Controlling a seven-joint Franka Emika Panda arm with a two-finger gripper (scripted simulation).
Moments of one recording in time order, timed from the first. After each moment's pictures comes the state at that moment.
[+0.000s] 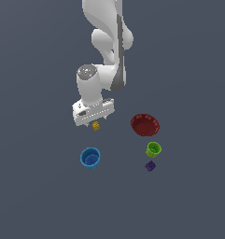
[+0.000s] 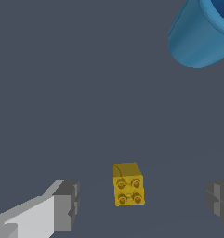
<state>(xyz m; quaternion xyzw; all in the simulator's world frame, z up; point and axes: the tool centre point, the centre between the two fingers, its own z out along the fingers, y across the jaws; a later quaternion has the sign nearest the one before) -0.085 -0.084 0.101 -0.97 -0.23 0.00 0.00</state>
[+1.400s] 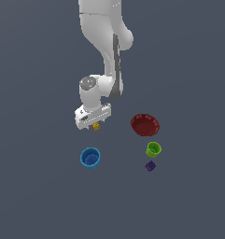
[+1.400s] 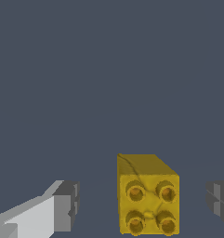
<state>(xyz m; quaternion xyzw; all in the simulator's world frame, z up) -0.115 -0.096 0.036 -0.96 -0.27 0.00 0.00</state>
